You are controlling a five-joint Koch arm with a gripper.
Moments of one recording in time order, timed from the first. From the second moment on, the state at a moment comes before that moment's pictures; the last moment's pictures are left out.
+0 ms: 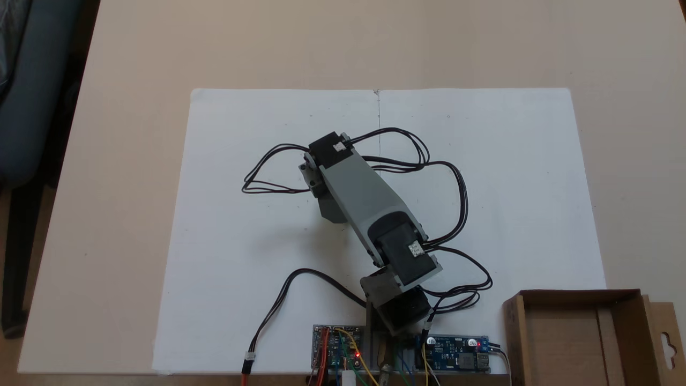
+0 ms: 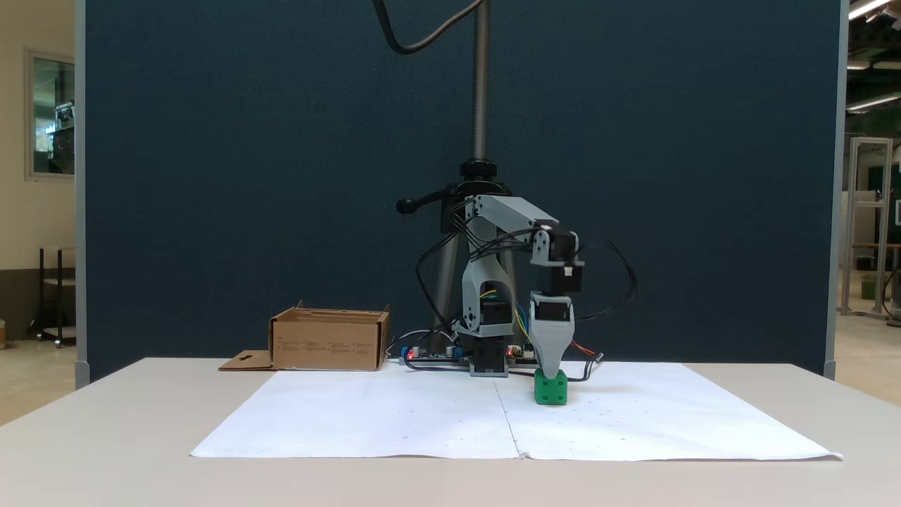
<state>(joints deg) -31.0 94.6 116.0 44.6 31.1</state>
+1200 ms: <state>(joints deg) -27.0 85.6 117.0 38.3 31.1</state>
